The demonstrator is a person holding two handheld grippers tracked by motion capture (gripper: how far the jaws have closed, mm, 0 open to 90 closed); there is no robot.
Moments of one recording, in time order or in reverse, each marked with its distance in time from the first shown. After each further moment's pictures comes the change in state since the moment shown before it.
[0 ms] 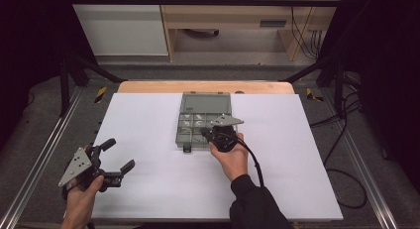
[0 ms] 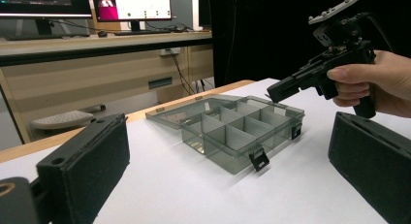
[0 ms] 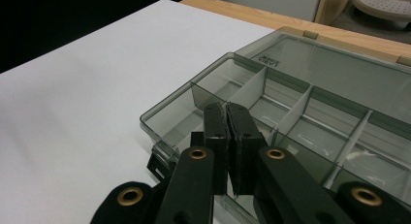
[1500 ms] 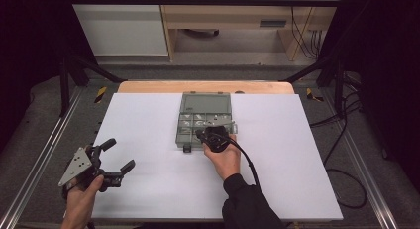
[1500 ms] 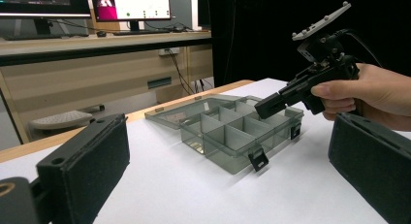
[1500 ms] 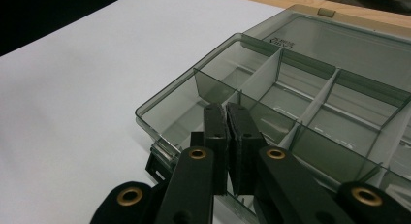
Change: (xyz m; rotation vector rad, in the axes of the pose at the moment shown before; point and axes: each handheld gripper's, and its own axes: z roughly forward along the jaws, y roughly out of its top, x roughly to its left) left arm 0.000 0.000 0.000 0.004 -0.003 0.001; right arm 0.007 -0.007 0.026 0.051 -0.006 0.031
